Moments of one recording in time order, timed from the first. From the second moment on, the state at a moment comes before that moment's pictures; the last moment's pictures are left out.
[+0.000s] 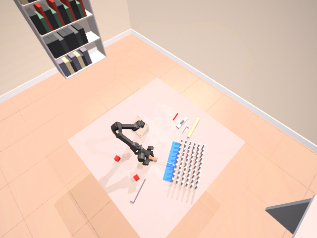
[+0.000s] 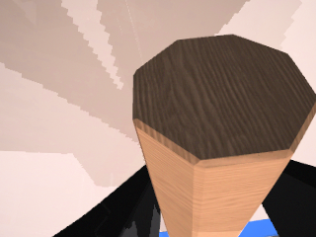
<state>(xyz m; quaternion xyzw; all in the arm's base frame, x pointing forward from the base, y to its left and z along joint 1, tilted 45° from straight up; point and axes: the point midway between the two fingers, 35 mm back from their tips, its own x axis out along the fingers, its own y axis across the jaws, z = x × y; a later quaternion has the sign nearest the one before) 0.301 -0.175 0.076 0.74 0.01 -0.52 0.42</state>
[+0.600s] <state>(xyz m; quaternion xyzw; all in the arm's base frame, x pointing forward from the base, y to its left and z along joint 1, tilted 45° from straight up) 0.304 -0.164 0.085 0.74 0.01 -0.52 0.42</state>
